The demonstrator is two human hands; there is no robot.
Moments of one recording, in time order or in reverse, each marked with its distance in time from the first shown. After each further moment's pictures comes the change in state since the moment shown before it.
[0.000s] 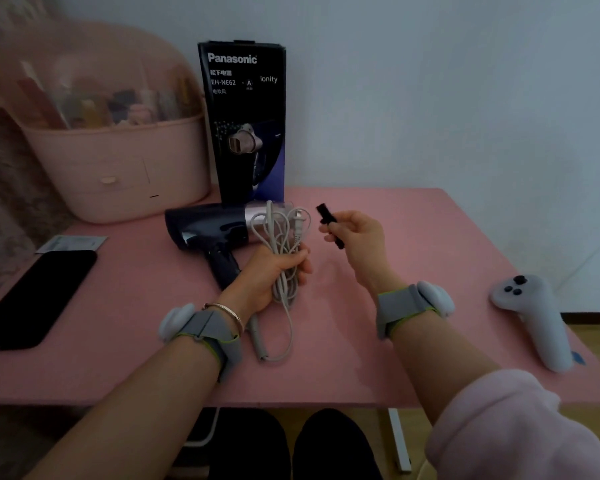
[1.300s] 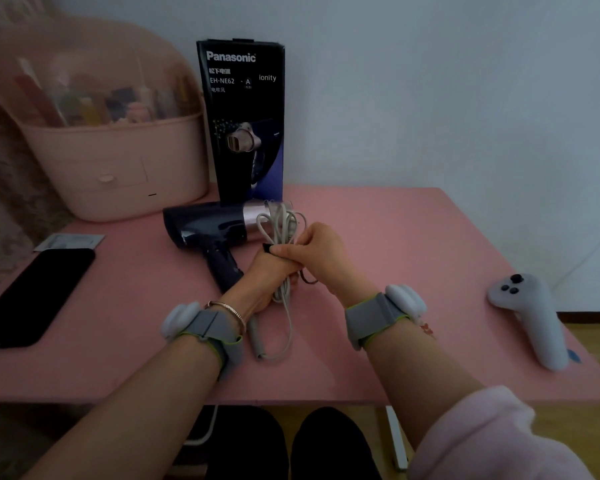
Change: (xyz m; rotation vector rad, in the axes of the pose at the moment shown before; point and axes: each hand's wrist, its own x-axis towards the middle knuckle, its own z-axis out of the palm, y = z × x) left_hand -0.001 -0.004 0.007 0.107 0.153 -0.058; right_hand -0.019 -0.001 0.039 -0.479 -0.185 0.008
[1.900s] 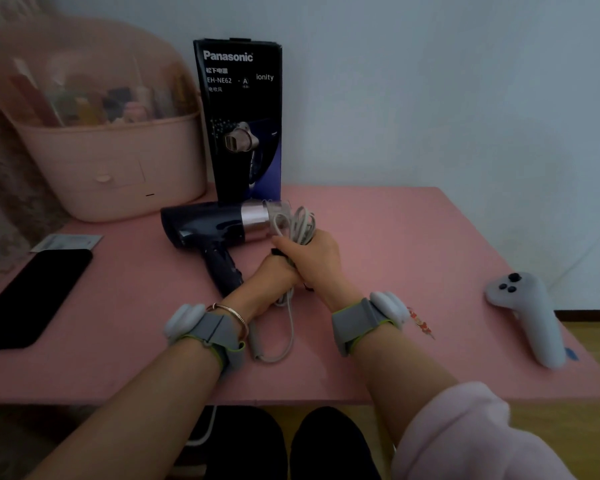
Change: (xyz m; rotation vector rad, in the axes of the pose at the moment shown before) left_hand -0.011 0.006 0.009 0.312 -0.107 0.172; right_hand -0.002 0.006 0.018 0.081 0.167 0.030
